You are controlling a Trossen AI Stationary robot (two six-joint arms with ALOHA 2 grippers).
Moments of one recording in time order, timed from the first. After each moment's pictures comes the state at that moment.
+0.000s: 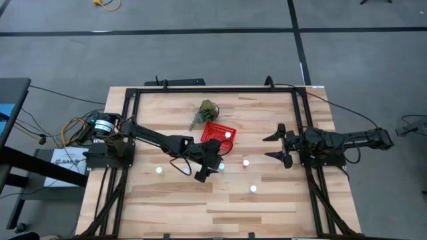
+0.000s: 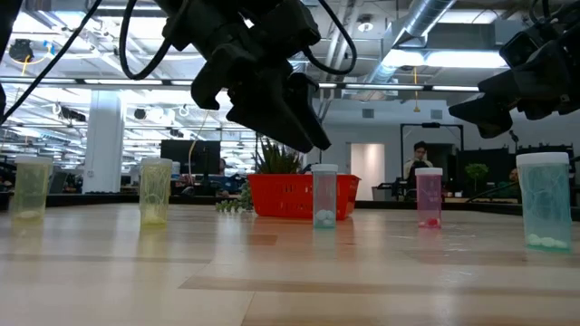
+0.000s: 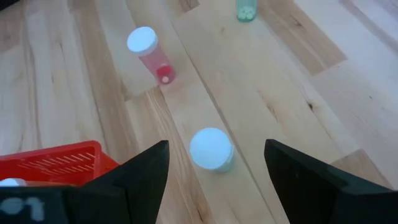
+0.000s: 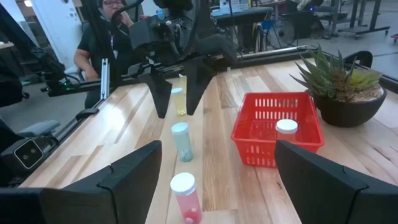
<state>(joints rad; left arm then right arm) -0.13 1.80 1.12 -0.08 0.04 0.36 0.07 0.16 0.01 0.01 0.00 0.12</state>
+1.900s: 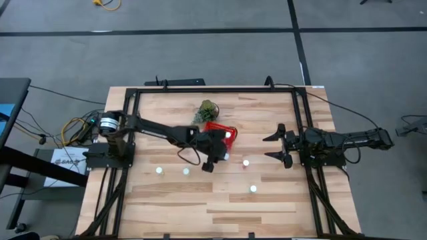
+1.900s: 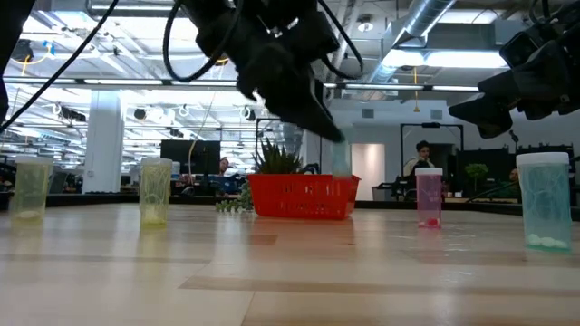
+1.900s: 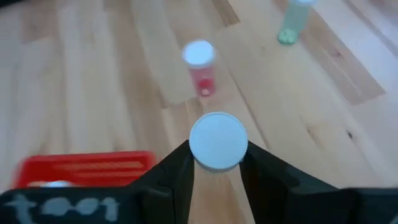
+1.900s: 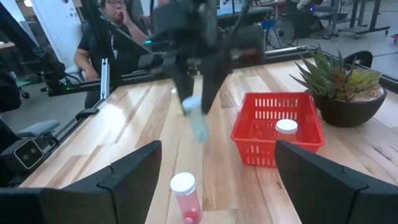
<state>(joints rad) -0.02 1.84 1.23 -0.13 0.13 0.32 0.07 0.16 0.01 0.01 0.00 0.12</state>
